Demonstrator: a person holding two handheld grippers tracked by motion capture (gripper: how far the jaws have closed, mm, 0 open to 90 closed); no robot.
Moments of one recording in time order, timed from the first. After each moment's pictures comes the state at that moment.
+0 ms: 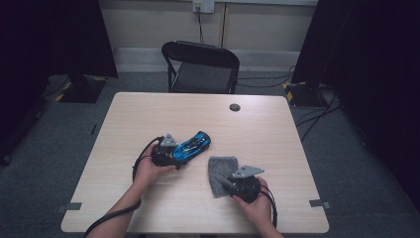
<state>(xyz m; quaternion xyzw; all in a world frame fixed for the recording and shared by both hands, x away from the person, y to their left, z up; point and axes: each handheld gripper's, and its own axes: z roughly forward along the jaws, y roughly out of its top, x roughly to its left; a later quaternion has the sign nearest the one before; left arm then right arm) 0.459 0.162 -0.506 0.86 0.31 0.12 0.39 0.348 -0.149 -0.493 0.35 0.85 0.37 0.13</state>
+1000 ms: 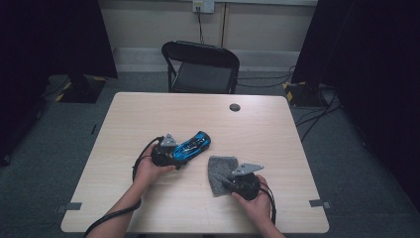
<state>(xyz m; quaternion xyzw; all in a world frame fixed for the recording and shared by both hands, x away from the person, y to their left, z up) 0.459 0.162 -0.506 0.86 0.31 0.12 0.39 0.353 -0.149 -0.490 0.36 0.85 0.37 0.11</state>
